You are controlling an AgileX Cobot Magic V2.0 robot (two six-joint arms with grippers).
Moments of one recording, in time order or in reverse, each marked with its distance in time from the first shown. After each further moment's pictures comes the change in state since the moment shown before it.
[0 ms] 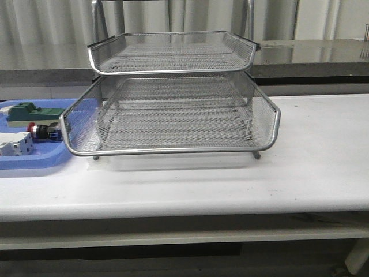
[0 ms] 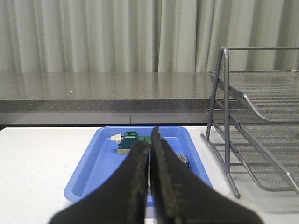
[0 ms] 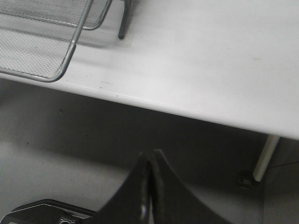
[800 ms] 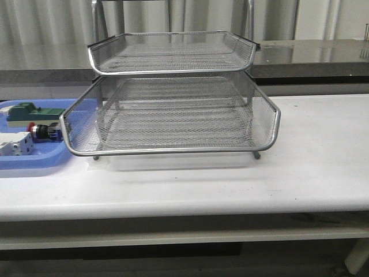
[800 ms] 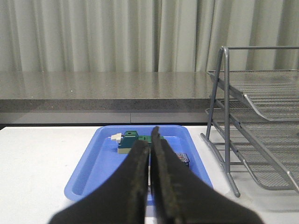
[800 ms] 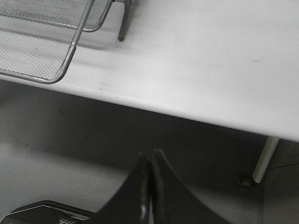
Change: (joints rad) left arm 0.000 0.000 0.000 0.000 0.005 0.000; right arm 0.000 0.000 0.000 0.000 -0.004 -0.002
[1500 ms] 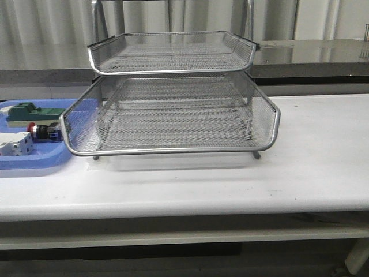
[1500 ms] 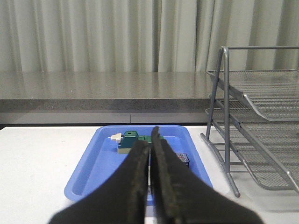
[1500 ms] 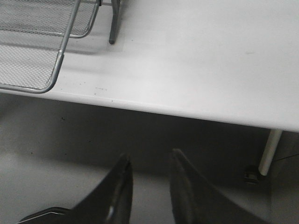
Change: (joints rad) left arm 0.000 0.000 0.000 0.000 0.000 0.000; right arm -0.066 0.013 0.000 0.038 -0.003 -0.004
